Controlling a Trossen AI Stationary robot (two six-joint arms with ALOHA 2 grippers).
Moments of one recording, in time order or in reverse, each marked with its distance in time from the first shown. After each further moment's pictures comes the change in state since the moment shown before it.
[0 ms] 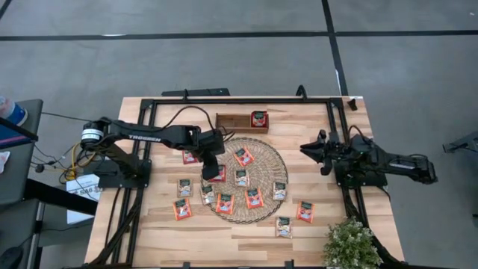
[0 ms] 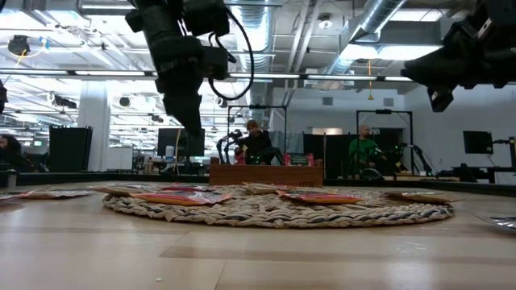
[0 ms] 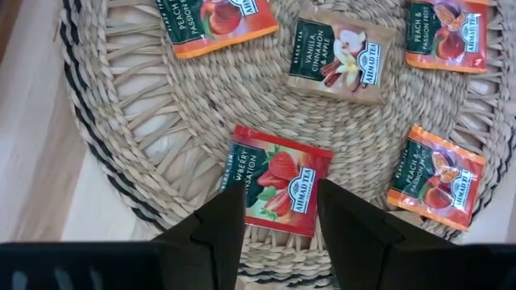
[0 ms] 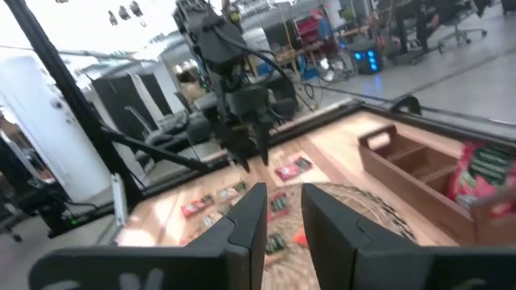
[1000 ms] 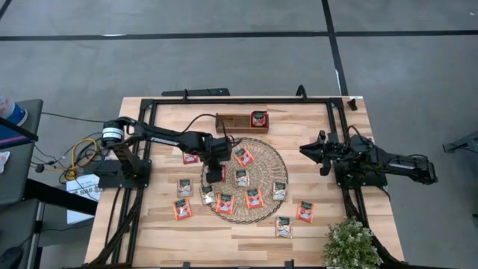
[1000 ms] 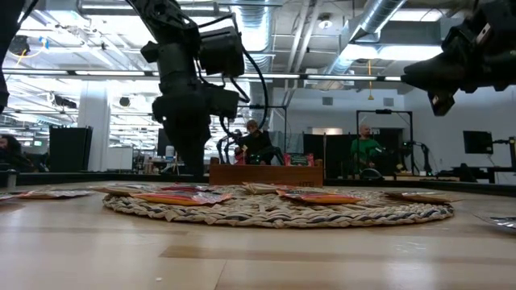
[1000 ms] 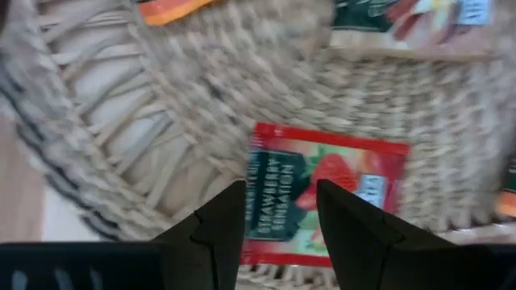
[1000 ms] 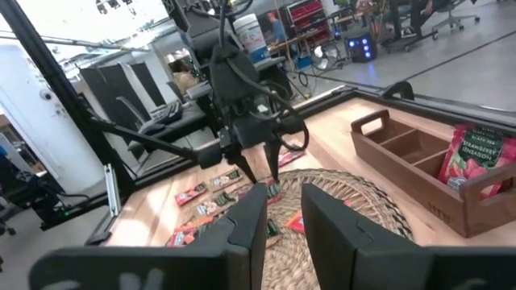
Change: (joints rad) left arm -0.002 0.203 0.000 0.078 -0.048 0.141; right arm -0.002 0.002 0.000 -0.033 0.000 0.007
